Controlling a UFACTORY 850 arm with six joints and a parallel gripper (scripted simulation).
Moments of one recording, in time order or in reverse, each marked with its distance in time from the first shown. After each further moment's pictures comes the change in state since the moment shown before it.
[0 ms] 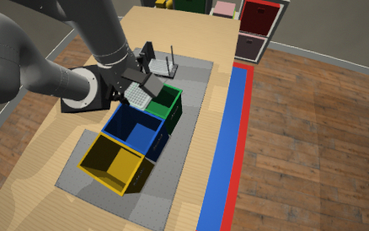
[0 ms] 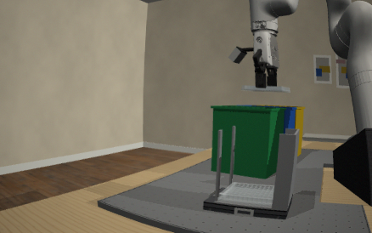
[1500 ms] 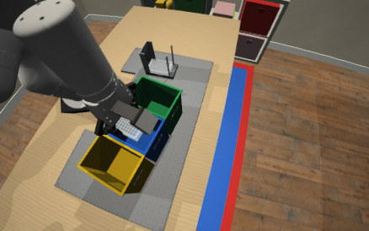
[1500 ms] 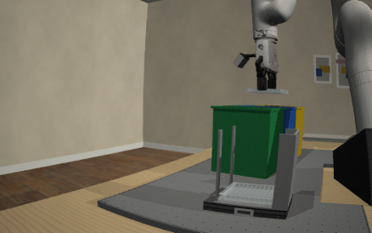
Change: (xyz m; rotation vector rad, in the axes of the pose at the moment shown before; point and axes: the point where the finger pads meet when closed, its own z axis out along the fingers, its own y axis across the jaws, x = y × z) arm 0.034 0.090 0.004 0.002 -0.002 -0.001
